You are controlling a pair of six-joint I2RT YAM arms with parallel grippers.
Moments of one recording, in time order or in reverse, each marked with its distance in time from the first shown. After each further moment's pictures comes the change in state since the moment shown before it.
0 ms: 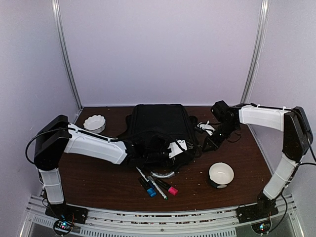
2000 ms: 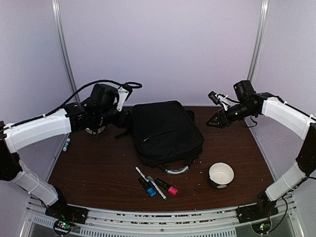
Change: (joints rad) left arm 0.308 -0.505 0.023 -0.549 -0.322 -0.420; right arm -0.158 -0.216 0.068 0.114 -0.232 0.089
